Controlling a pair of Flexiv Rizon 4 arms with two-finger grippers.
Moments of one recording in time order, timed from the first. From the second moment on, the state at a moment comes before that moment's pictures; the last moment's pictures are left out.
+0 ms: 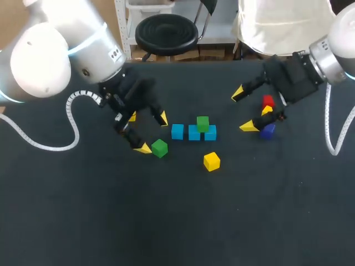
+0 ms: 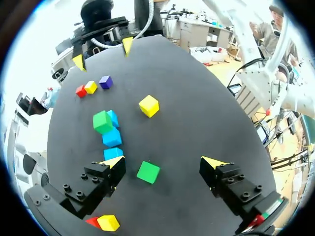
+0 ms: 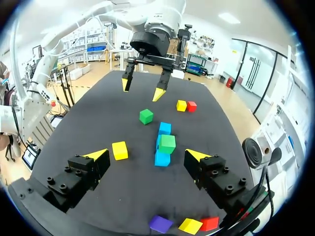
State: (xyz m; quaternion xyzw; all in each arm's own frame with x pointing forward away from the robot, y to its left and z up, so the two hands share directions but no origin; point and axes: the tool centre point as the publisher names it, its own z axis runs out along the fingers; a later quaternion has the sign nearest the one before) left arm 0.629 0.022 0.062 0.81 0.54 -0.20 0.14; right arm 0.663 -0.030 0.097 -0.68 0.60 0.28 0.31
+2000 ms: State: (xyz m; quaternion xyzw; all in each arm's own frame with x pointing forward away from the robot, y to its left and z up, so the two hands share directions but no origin) left arm 0.639 0.034 0.007 0.84 0.51 -0.19 0.08; right arm 0.663 -0.030 0.097 -0.68 0.60 0.28 0.31
